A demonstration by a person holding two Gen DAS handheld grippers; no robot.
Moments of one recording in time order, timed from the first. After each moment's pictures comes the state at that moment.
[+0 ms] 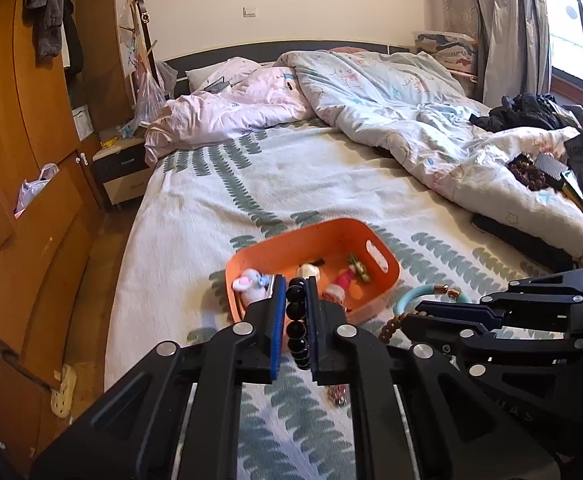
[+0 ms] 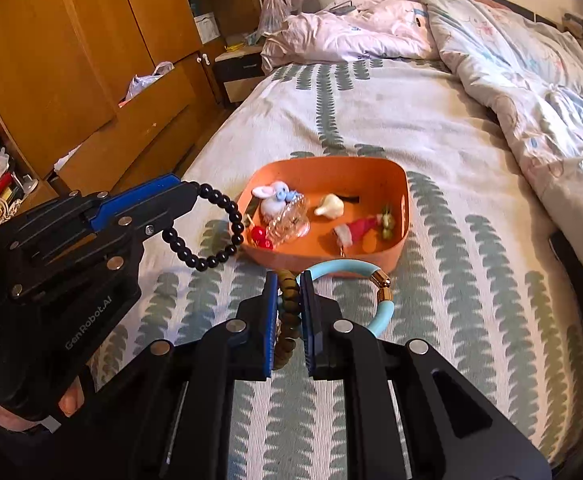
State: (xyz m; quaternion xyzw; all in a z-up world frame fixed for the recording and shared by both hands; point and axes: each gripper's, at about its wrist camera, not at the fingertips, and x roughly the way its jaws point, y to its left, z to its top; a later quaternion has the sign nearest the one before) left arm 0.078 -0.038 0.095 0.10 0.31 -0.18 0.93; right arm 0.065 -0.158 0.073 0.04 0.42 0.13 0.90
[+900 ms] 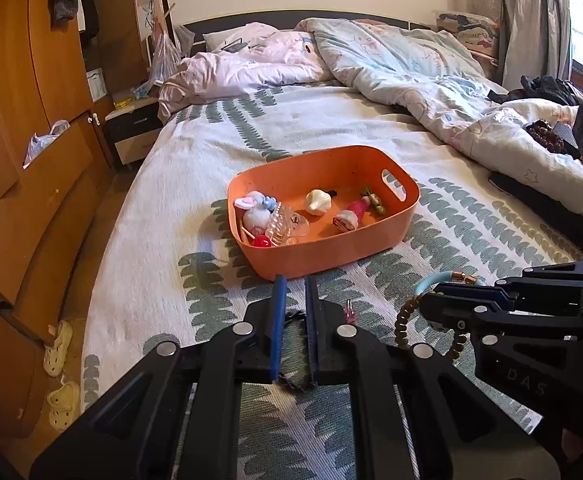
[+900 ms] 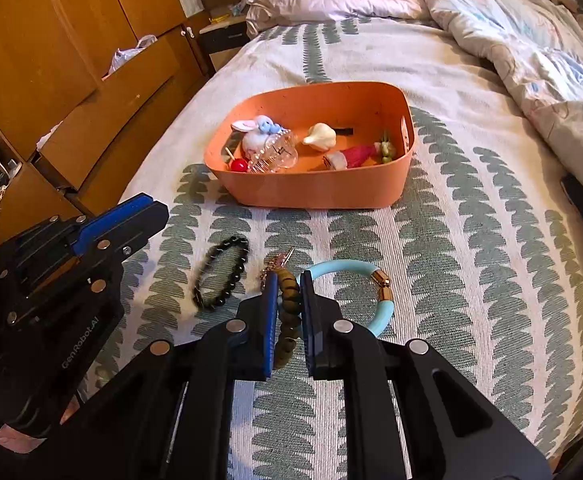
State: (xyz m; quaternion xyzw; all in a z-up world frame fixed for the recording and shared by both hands) left arm 0.057 -0.027 0.027 0.09 0.36 -0.15 0.92; right arm 0.057 -0.157 0.006 0.05 0.47 0.11 0.88
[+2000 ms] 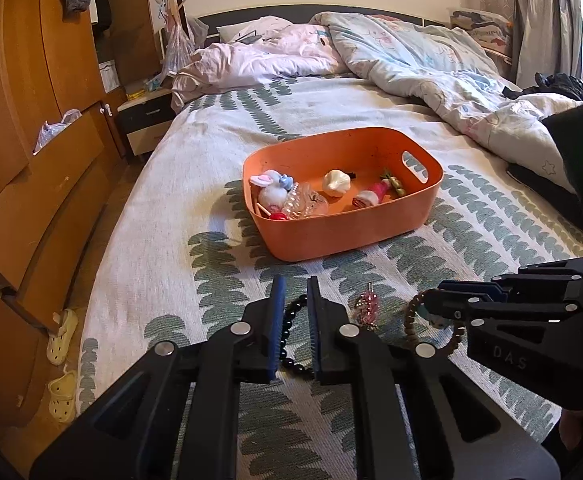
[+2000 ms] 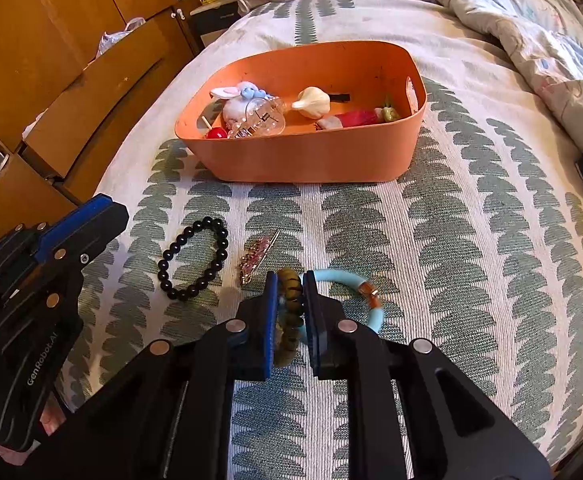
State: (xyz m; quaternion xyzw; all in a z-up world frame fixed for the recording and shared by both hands) left arm 0.057 -0.018 0.005 0.09 0.36 -0.12 0.92; right arm 0.076 -0.157 -0.032 0.05 0.50 0.10 0.86
